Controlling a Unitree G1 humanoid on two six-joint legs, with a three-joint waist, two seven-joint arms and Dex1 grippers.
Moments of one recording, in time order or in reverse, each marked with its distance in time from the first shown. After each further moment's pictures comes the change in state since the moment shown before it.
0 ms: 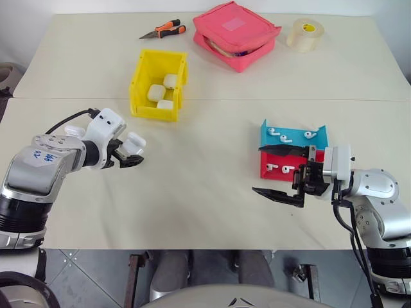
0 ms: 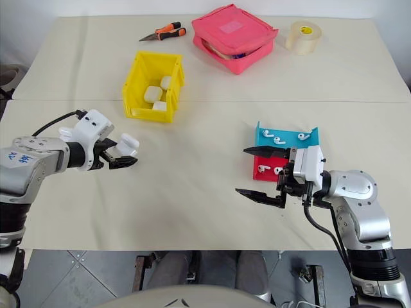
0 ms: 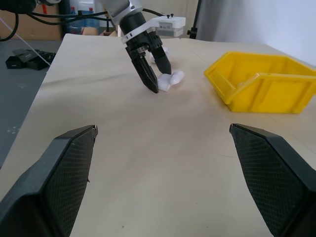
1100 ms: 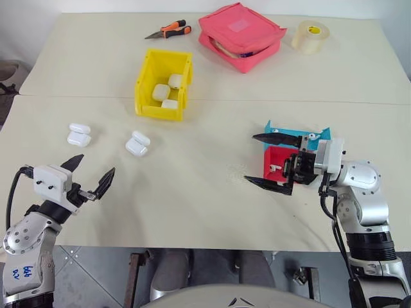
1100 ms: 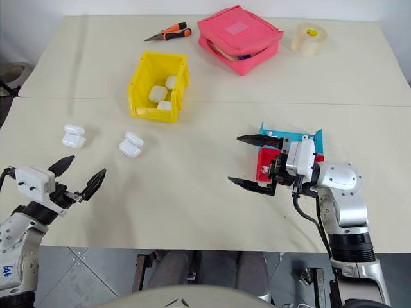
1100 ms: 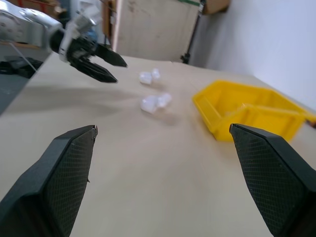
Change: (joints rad) left arm 0.730 -0.397 0.542 -0.138 -0.015 -0.947 0.102; right arm -0.122 0.119 0.041 0.137 -0.061 -0.154 0.047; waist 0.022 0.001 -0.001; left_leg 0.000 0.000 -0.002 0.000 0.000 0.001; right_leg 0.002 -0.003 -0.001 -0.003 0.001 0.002
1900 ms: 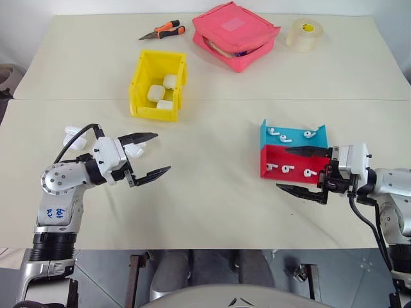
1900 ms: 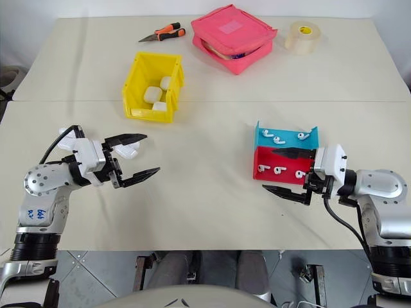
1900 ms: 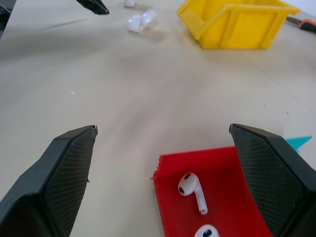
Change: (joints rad) left arm -0.439 0.091 -0.330 0.288 -0.002 -0.262 -0.490; right arm 0.126 -0.227 -0.130 0.068 -0.011 0.106 0.040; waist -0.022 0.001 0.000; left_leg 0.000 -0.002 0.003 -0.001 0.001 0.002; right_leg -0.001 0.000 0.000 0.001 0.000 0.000
